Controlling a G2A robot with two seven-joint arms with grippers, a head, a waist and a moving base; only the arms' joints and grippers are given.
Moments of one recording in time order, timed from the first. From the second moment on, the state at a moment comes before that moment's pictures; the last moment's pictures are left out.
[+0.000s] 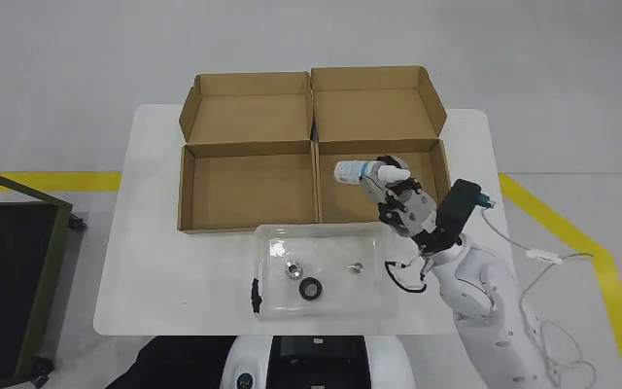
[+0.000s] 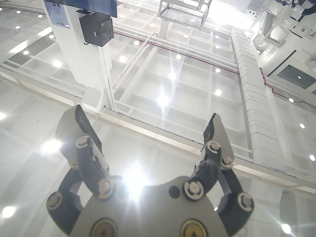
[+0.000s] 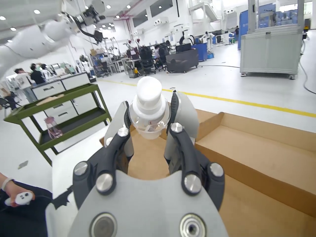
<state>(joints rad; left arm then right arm) -0.17 -0.33 -0.48 -1.21 3.07 0.34 0.06 -1.38 -1.22 1.32 -1.92 -1.05 -0.49 -0.09</state>
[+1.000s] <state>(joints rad) -0.17 -0.33 -0.48 -1.21 3.07 0.34 0.06 -1.14 -1.24 1.16 -1.62 -1.30 -0.39 0.24</state>
